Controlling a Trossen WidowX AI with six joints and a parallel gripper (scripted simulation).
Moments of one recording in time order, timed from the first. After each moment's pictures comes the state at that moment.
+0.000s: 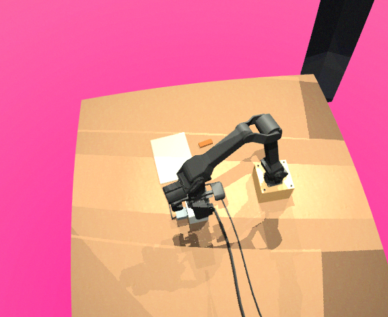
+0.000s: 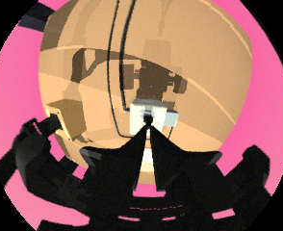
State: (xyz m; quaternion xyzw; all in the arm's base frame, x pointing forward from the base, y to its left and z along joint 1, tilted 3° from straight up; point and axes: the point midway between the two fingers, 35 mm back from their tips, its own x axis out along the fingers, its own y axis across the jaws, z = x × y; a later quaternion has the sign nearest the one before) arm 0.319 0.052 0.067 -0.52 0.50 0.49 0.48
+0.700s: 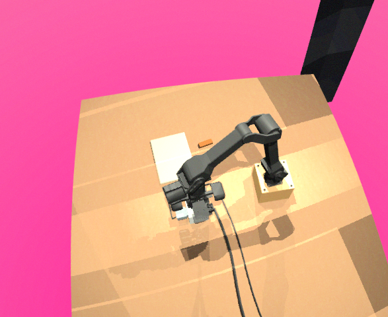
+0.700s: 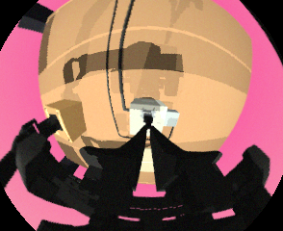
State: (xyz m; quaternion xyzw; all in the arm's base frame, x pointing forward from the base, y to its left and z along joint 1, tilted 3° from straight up) arm 0.319 0.051 0.065 -0.52 0.51 0.49 0.48
